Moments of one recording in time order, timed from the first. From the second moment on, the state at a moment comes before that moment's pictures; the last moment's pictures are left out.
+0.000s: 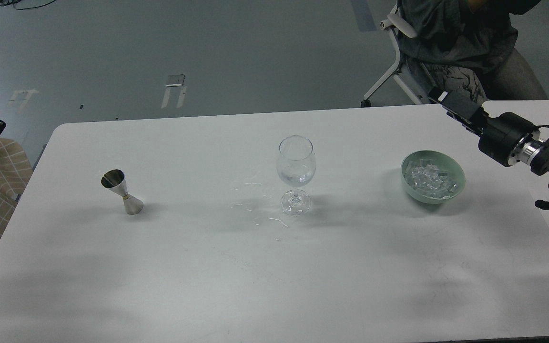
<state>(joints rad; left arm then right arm) -0.32 0.51 -1.88 -1.07 0.54 -0.49 0.16 0.68 -0.75 0.45 1.09 -1.30 -0.11 0.39</state>
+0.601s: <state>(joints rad) -0.48 0.43 -1.75 -1.08 0.65 -0.49 0.12 0.64 -0.73 0.36 0.95 -1.64 -0.15 0.39</state>
